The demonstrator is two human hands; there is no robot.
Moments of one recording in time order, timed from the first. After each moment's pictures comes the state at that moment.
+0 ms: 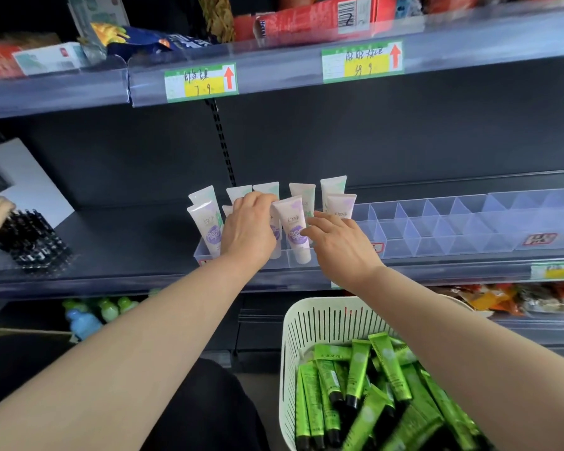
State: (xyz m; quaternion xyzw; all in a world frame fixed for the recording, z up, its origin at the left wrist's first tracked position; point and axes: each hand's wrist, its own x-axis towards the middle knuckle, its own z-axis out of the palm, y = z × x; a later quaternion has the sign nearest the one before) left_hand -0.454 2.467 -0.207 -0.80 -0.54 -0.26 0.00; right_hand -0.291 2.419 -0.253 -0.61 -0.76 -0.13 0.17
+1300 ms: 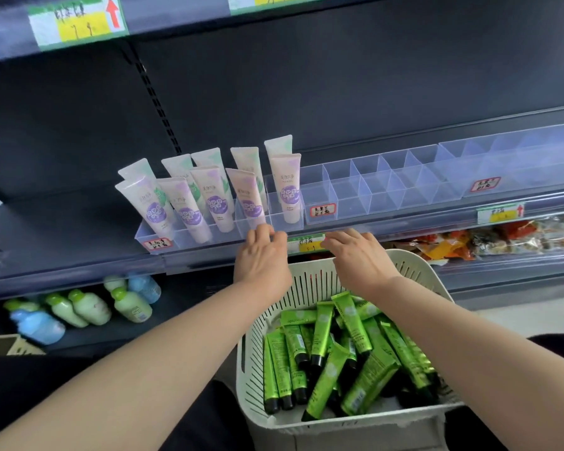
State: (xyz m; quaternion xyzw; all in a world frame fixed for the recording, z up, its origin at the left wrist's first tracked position) left_hand -0.387 2.410 -0.301 -0.86 -0.50 -0.07 -0.01; right_hand -0.213 2.352 -0.328 -0.70 -0.71 -0.03 0.09
